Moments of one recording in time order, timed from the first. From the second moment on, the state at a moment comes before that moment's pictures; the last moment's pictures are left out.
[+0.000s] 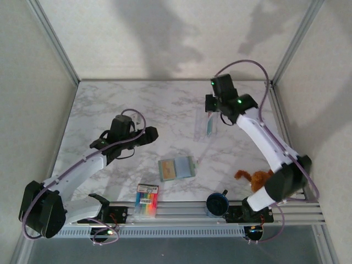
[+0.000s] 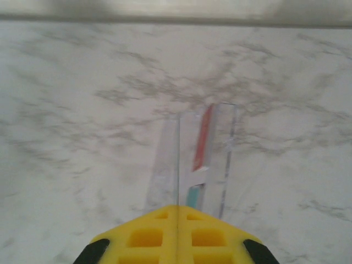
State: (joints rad) left arm -0.42 1.18 0.76 -0.23 0.27 -0.69; right arm 0.50 1.48 1.52 -0.79 0.20 0.29
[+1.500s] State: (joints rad) left arm -0.41 1.30 0.72 0.52 0.90 -1.11; right arm 0.44 1.25 0.81 0.21 -0.87 1.00
